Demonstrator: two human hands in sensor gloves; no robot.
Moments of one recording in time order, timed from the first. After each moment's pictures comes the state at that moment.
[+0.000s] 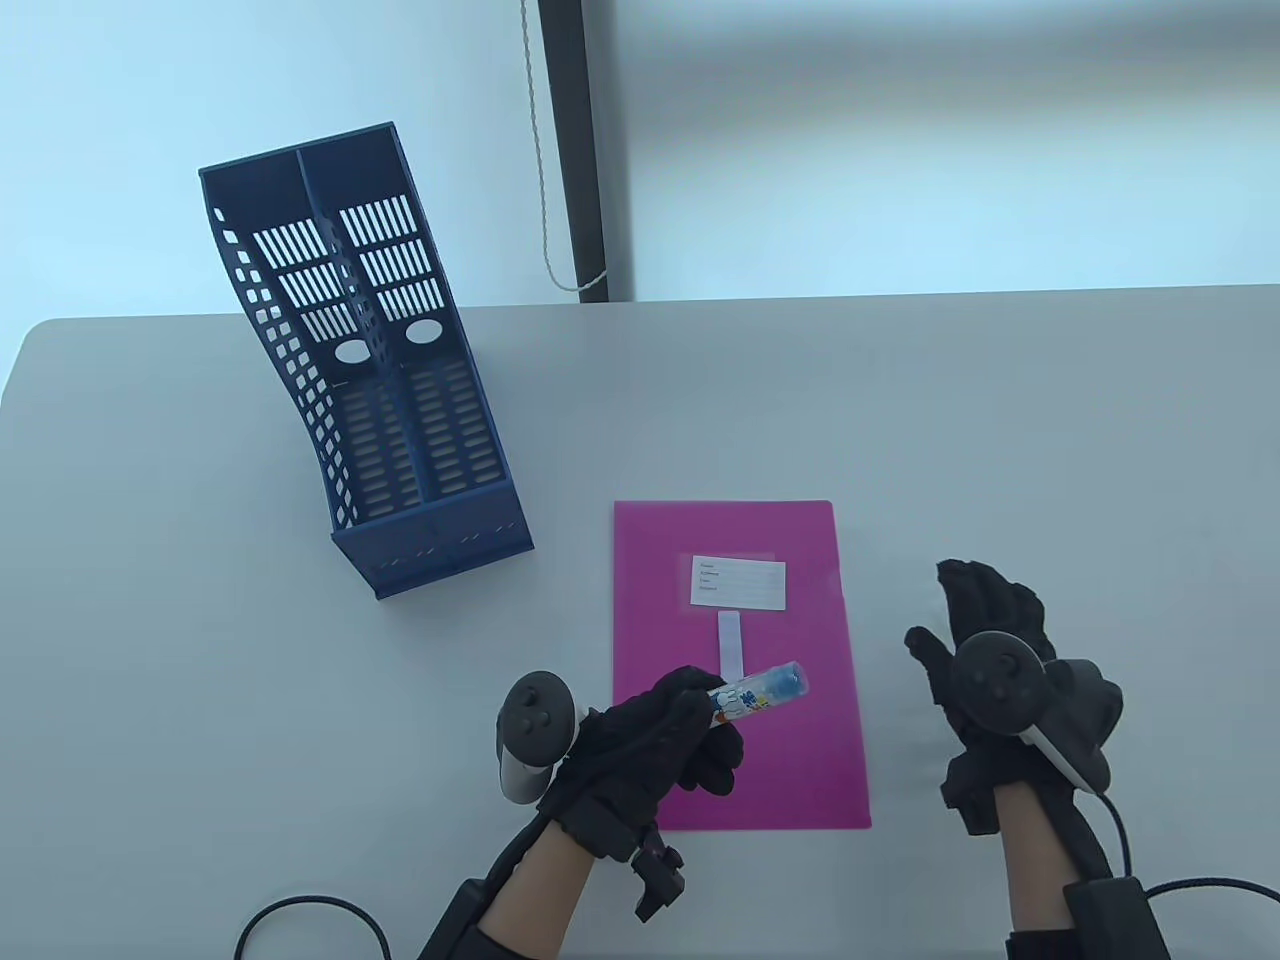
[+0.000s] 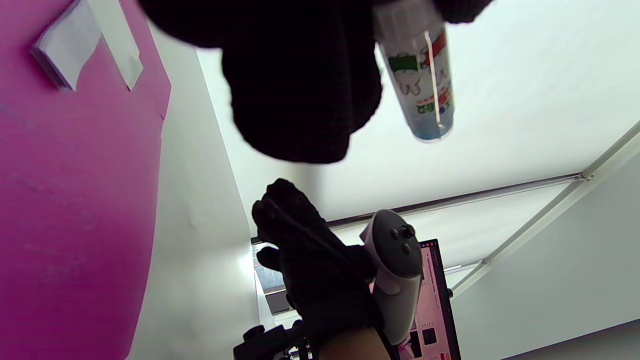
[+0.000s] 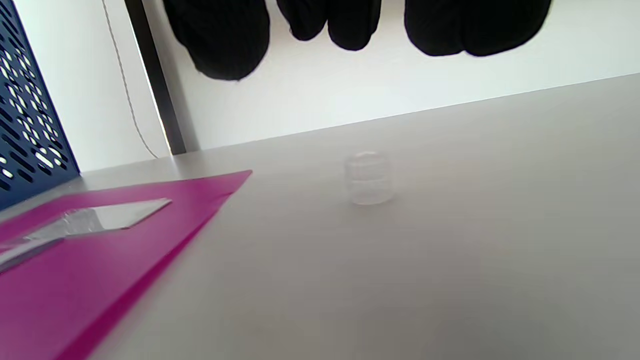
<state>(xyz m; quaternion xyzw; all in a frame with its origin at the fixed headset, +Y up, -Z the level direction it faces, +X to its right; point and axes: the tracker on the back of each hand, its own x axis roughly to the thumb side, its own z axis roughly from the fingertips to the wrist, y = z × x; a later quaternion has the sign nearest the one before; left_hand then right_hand) -0.087 -0.747 -0.183 -0.13 -0.31 0.65 0.68 0.247 -0.706 -0.195 -0.07 -0.02 0.99 0.07</state>
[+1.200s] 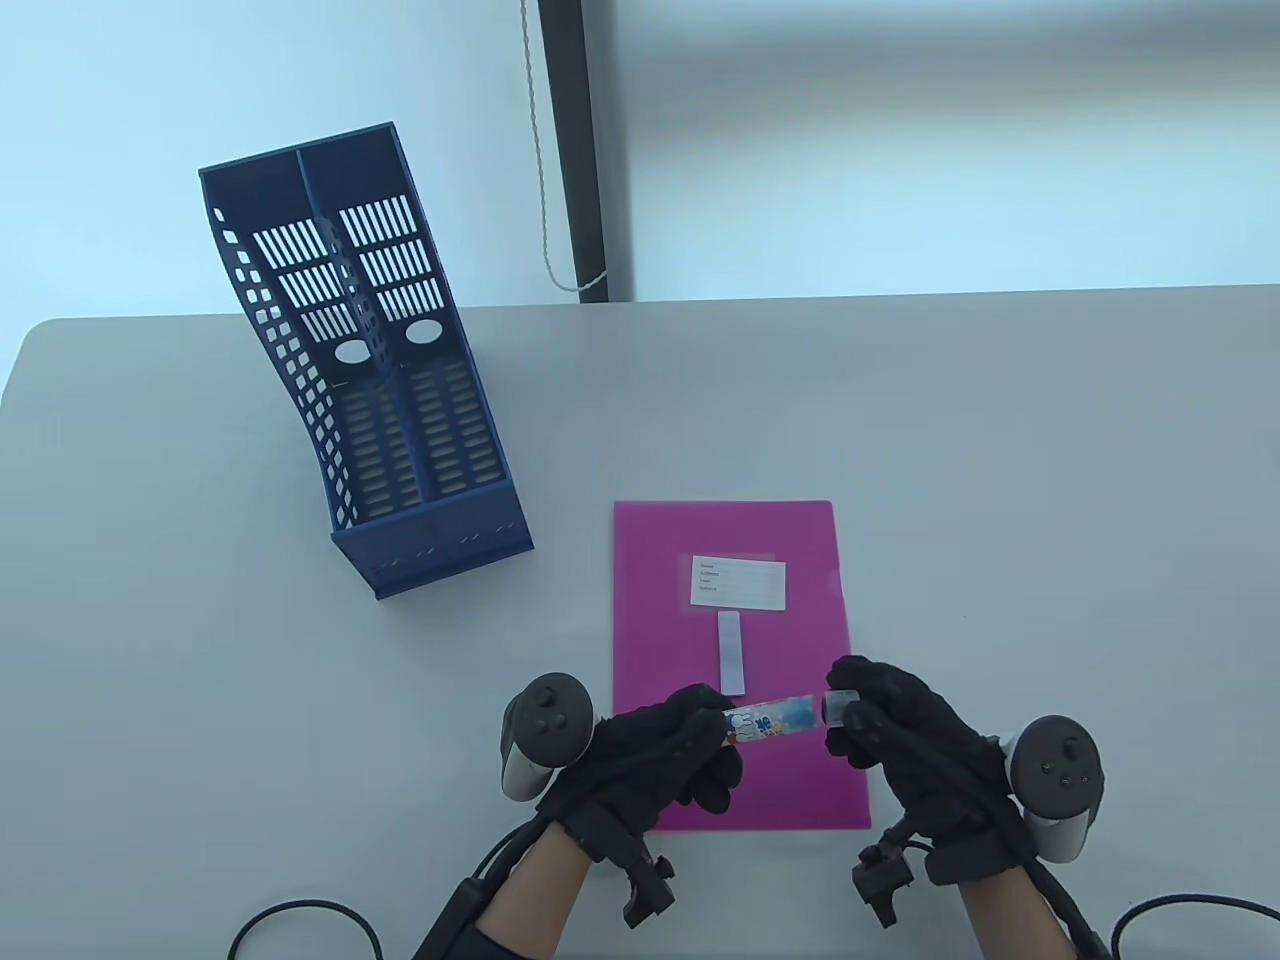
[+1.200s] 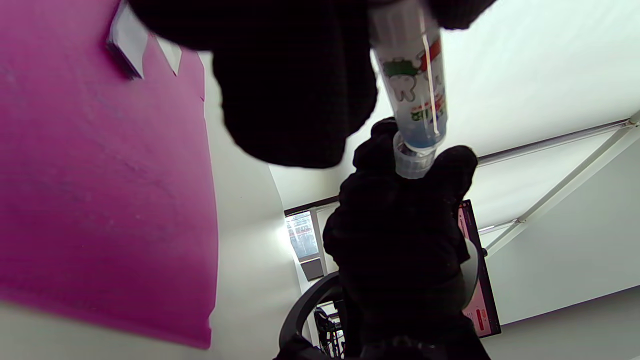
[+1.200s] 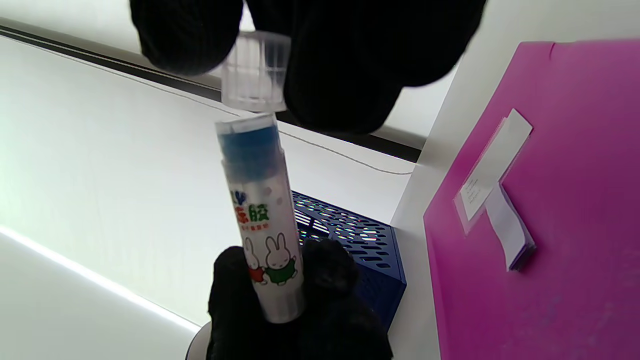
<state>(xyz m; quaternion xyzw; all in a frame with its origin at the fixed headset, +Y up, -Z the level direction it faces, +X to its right) -0.083 -0.757 -0.182 -0.17 -0.33 0.59 0.72 0.204 -0.725 -0.140 0.12 -0.05 0.78 0.61</state>
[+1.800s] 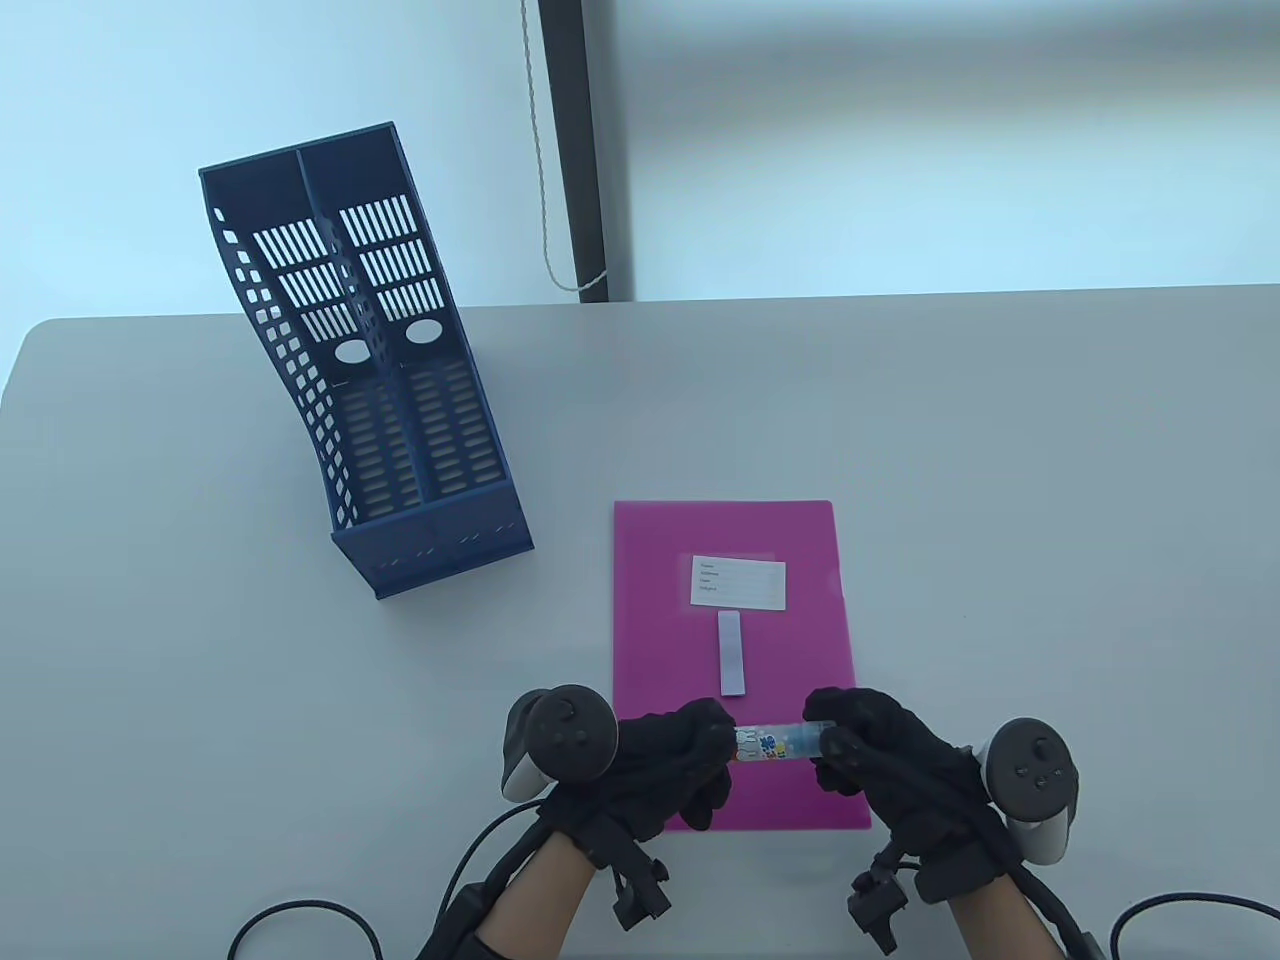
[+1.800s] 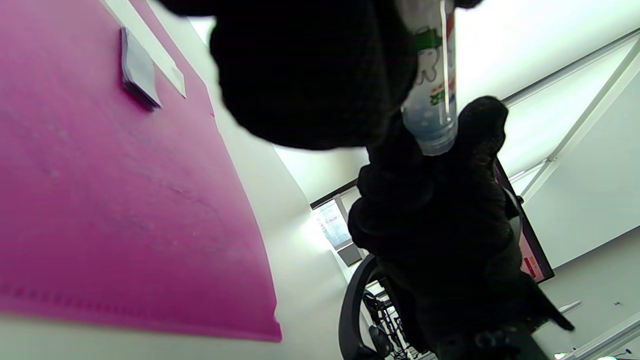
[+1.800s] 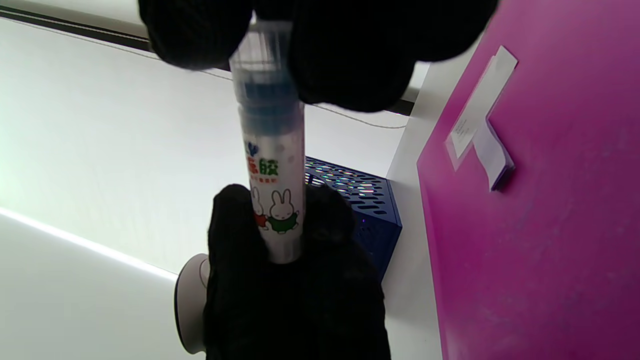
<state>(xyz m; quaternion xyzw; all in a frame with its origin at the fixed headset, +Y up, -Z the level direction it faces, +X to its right) -0.078 -0.743 -0.174 -0.14 -0.36 0.48 0.79 0.189 -0.733 -0.135 0.13 0.02 0.76 0.63</state>
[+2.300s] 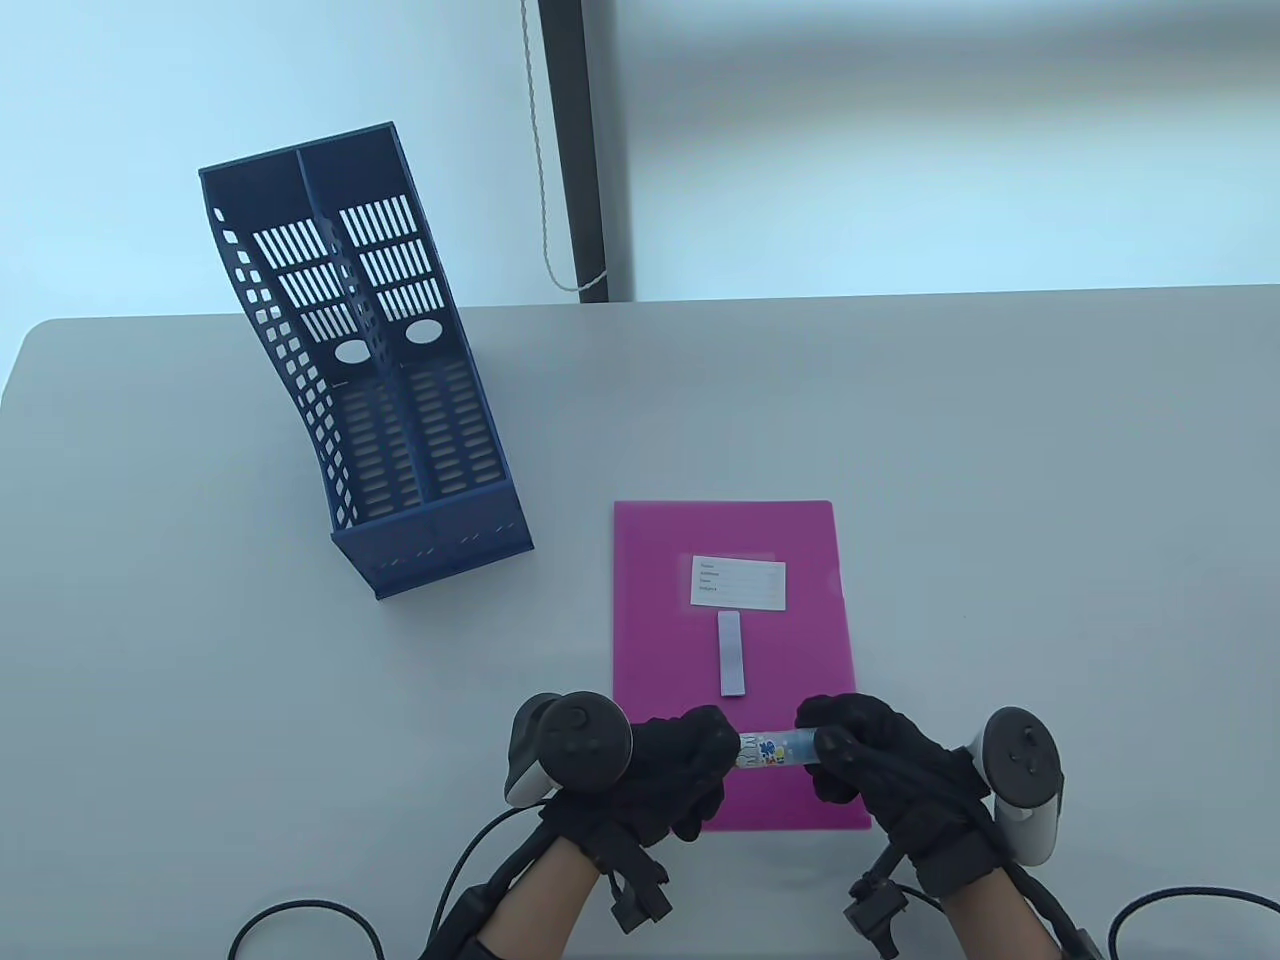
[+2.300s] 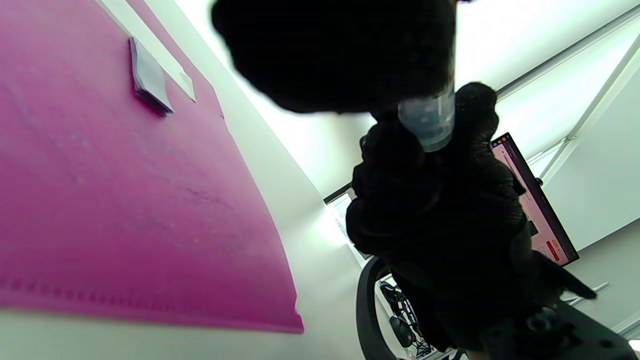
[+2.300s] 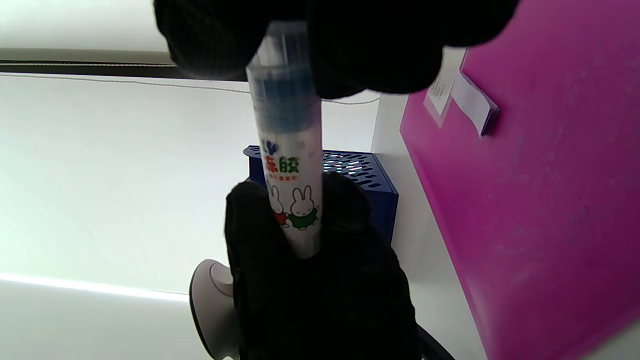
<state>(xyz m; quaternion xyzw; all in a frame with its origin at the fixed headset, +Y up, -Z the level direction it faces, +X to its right) -0.076 -0.740 -0.171 -0.14 -0.36 0.47 0.80 0.184 -0.744 -0.136 0.10 0.09 0.71 0.69</state>
